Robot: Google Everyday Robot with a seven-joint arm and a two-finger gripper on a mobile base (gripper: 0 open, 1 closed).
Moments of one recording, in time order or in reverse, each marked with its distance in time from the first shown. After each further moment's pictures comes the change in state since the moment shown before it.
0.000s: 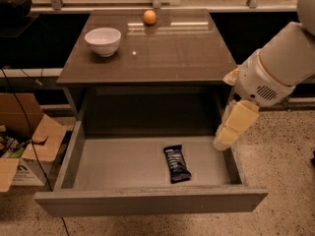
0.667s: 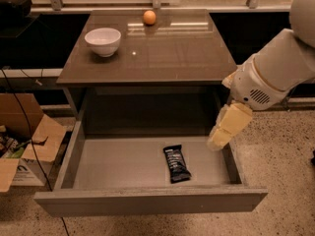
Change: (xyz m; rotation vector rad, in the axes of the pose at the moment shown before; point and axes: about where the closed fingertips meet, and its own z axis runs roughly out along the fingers) arm -0.003 0.001 0.011 0.013 -0.008 0.049
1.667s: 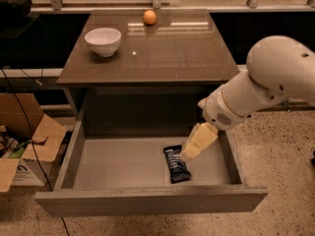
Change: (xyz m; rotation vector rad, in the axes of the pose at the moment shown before) arm -0.008 0.002 0.101 -0.098 -0.098 0.053
